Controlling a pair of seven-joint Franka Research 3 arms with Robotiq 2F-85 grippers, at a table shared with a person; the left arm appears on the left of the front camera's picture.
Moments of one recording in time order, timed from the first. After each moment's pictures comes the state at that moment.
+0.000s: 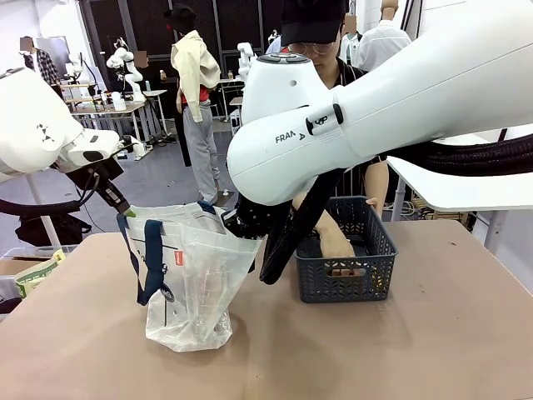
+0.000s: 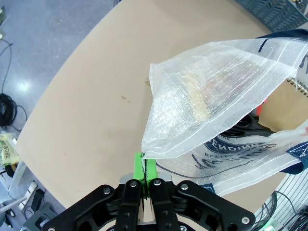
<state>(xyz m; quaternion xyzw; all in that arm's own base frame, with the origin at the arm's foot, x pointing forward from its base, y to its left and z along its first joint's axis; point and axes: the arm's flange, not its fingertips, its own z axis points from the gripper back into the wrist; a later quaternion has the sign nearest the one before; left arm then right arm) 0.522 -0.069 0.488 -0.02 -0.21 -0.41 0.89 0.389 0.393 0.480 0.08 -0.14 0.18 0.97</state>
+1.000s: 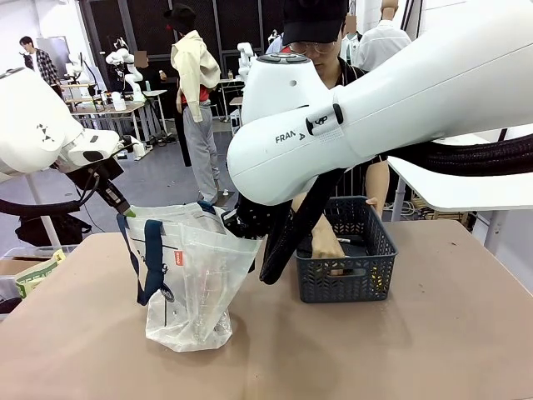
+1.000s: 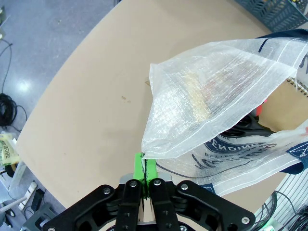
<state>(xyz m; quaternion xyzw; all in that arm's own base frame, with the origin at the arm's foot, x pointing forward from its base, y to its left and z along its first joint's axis) 0.522 -0.069 0.488 -0.02 -0.21 -0.41 0.89 0.389 0.393 0.480 0.08 -0.14 0.18 0.97</state>
